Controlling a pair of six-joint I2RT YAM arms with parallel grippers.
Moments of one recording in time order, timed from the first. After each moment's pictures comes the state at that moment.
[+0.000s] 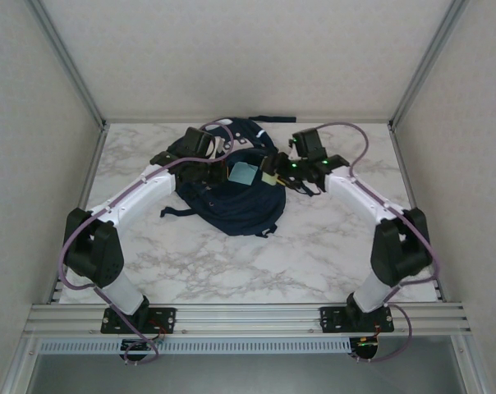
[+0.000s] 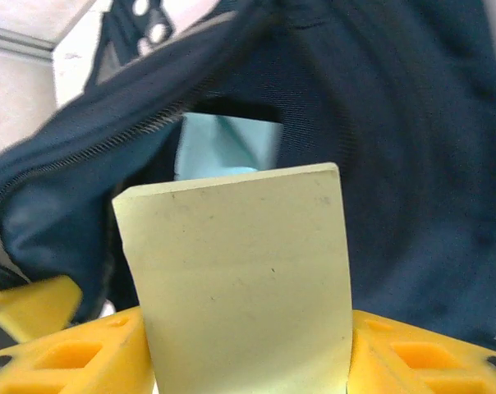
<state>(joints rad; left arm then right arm) -0.51 1.65 1.37 -0.60 0.15 -0.43 0.48 1.67 1.32 -0.45 -0.36 0.83</state>
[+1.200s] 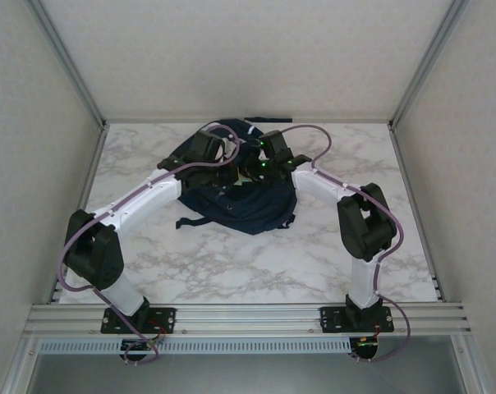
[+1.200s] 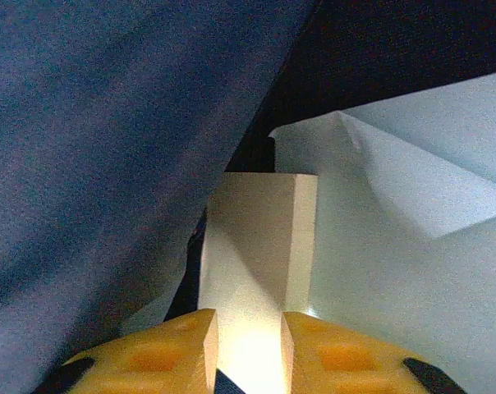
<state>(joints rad) -0.59 1.64 1.36 -0.53 0.15 -0.62 0.59 1.93 1.45 -0.29 -0.33 0.92</state>
